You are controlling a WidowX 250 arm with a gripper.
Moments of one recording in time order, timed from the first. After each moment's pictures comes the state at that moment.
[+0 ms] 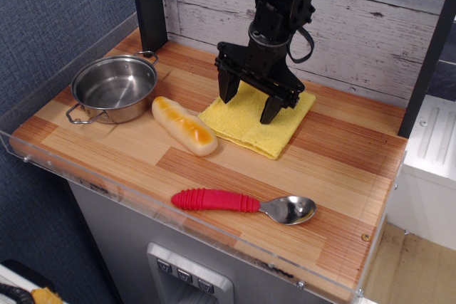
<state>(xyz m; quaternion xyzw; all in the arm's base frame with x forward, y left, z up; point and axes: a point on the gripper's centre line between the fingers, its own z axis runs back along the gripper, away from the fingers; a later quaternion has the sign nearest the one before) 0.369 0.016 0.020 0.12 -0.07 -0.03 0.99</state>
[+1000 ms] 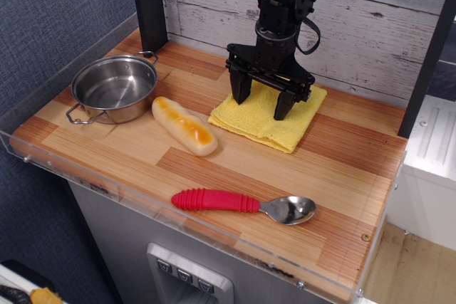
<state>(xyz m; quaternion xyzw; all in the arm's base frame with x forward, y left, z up) 0.381 -0.003 0.009 0.06 -0.06 -0.04 1.00</state>
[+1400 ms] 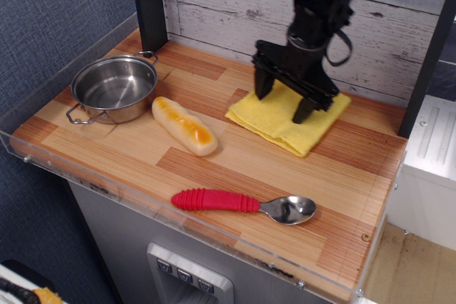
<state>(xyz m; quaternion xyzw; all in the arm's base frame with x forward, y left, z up) 0.381 -0.041 0.011 0.10 -0.08 -0.12 0.98</state>
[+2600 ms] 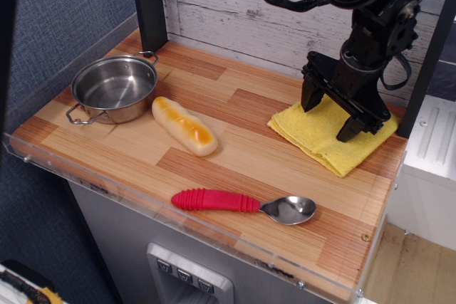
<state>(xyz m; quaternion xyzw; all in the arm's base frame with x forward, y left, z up) 0.376 -0.092 0.010 0.10 -0.09 -0.19 0.97</state>
